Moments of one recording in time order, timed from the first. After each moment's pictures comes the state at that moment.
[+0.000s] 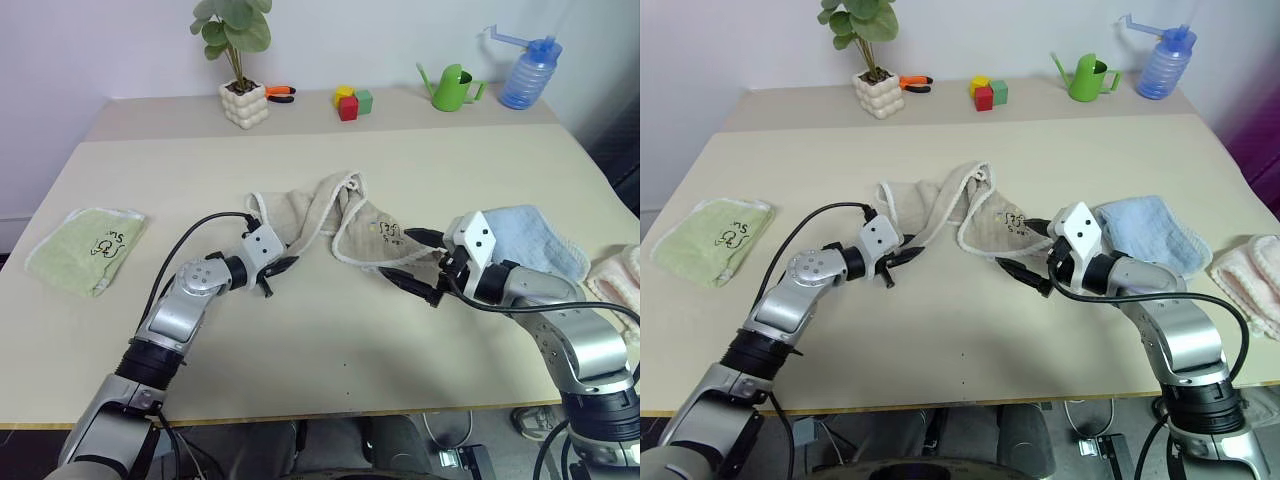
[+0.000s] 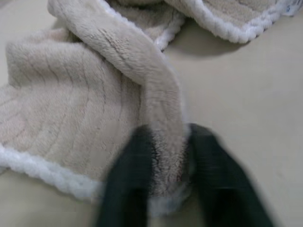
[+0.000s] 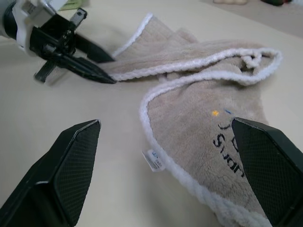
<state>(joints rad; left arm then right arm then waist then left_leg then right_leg) -0.41 0.50 -0.24 0.13 -0.04 0.17 -0.70 -0.21 -0.64 -0.05 -0.39 0.42 0.55 0.78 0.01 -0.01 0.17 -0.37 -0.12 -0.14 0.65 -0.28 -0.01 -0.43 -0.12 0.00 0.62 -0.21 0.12</state>
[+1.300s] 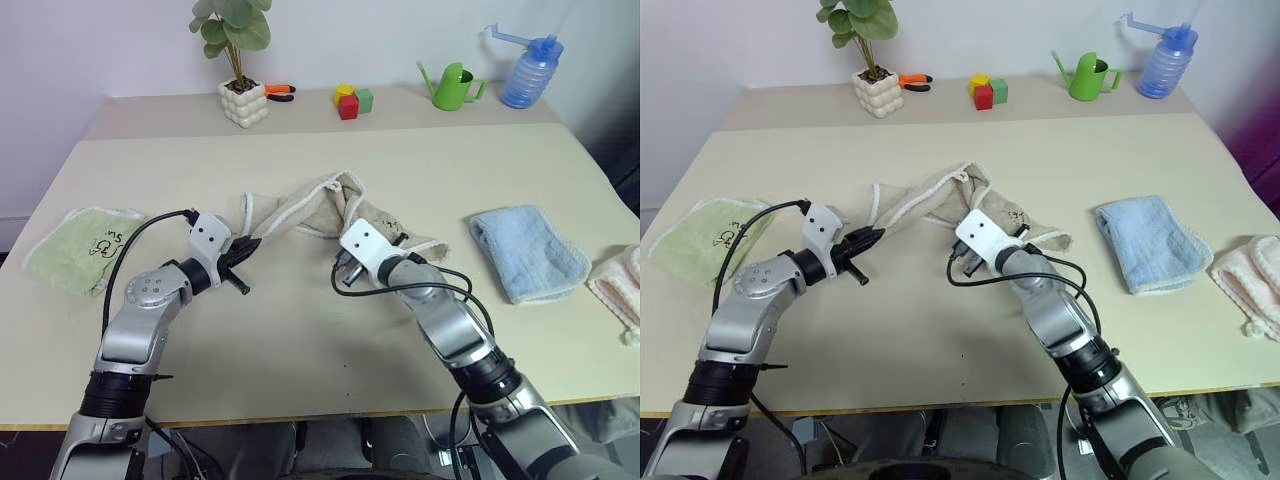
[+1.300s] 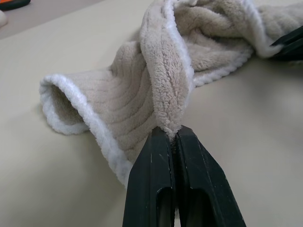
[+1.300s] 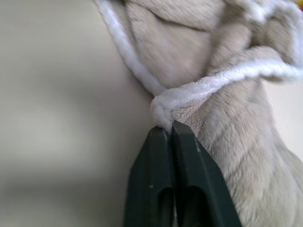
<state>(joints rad) -0.25 0.50 0.02 -0.09 -0.23 0.35 -0.65 -0.41 -0.35 0.37 -0.22 -0.21 0.71 0.34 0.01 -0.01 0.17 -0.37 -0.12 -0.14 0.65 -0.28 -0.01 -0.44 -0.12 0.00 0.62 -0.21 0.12</state>
